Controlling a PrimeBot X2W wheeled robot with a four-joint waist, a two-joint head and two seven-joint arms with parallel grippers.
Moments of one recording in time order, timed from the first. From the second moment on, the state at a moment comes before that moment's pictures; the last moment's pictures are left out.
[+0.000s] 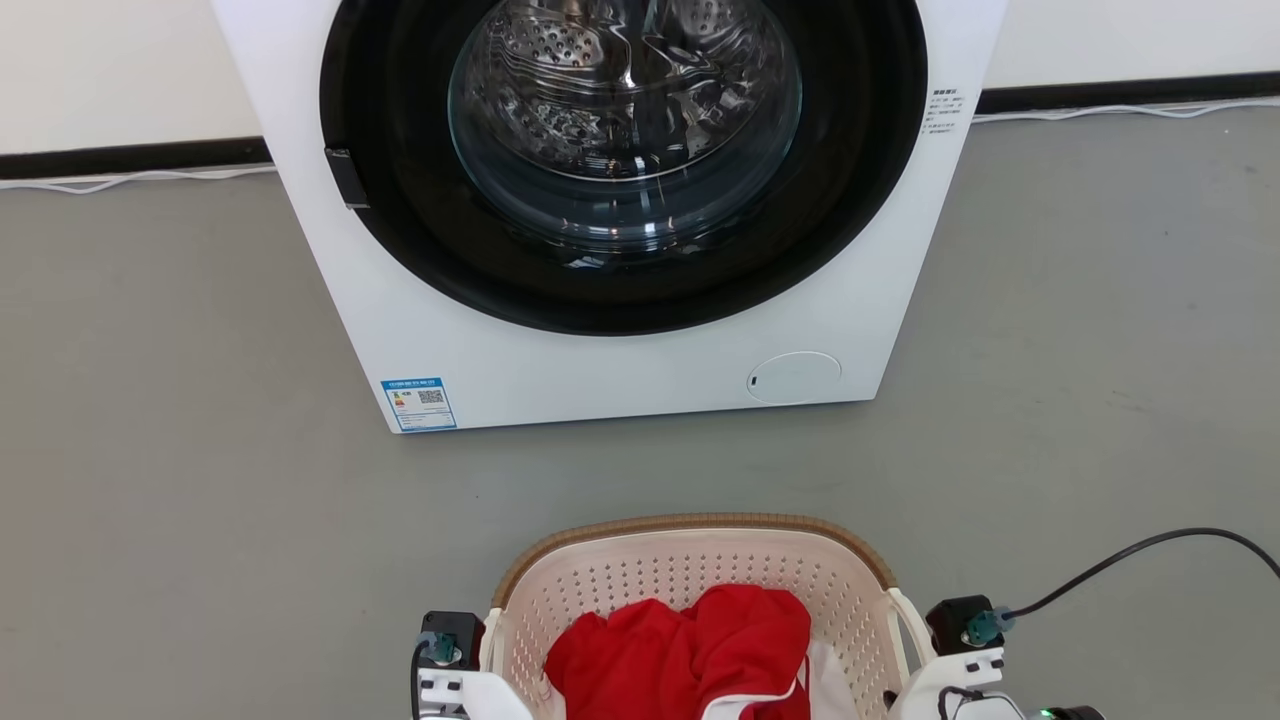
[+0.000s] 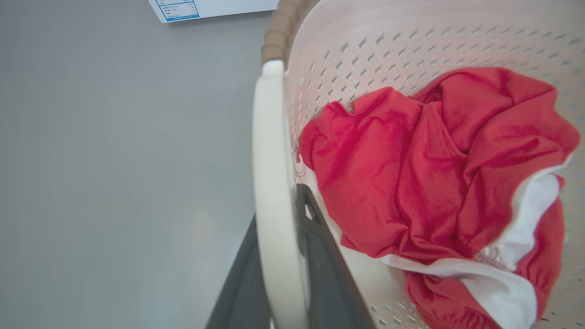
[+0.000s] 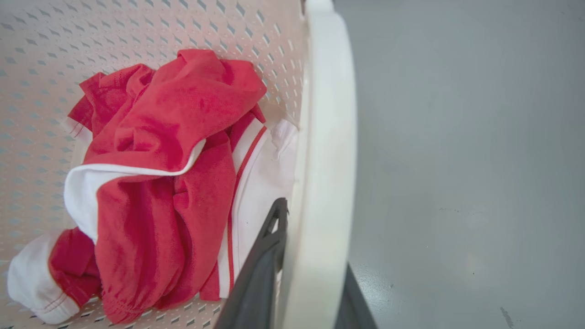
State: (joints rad) left arm -0.47 0.04 -1.09 1.20 -1.06 0.10 -0.14; right arm -0.46 -0.06 0.63 1.24 0.61 0.11 0.06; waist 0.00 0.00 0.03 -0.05
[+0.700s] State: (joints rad) left arm -0.52 0.04 -1.13 1.22 -1.08 0.08 -0.08; right arm -0.50 -0.06 0.65 1.26 0.69 0.11 0.14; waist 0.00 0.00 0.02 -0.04
